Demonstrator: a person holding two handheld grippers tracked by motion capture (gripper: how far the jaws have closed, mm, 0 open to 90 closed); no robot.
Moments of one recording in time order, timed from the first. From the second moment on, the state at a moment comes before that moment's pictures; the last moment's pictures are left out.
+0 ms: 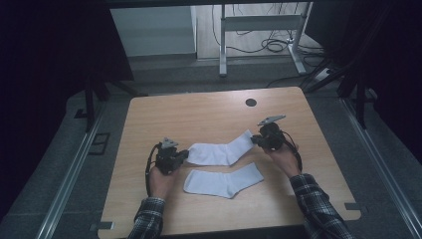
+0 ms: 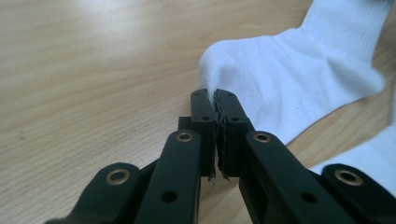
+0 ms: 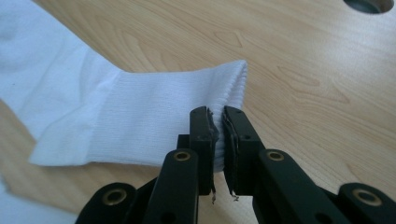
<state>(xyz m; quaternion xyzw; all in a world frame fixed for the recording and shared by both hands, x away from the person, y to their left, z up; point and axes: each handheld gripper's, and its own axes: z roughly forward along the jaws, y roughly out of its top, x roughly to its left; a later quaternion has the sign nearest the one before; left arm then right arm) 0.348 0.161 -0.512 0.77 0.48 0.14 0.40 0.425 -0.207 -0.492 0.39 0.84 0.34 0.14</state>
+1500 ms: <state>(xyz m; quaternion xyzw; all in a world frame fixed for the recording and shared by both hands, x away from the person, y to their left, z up) 0.269 0.160 -0.508 0.81 0.45 0.15 0.35 0.326 -0.225 -0.500 0.34 0.88 0.32 0.11</state>
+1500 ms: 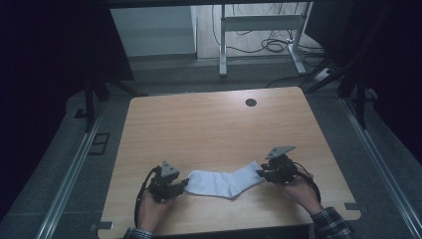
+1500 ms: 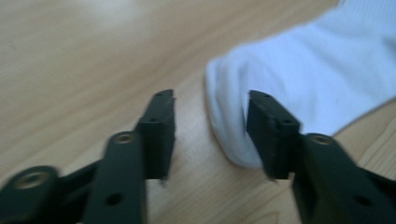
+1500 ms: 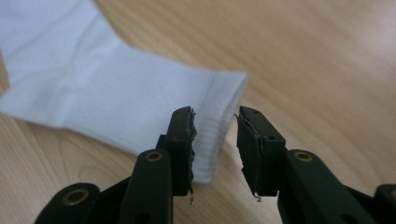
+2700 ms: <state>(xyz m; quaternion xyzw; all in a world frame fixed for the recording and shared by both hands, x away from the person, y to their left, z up) 0.287 0.140 -0.521 0.82 0.43 0.11 0.36 0.332 -0.215 -0.515 0.34 0.88 0.32 0.09</state>
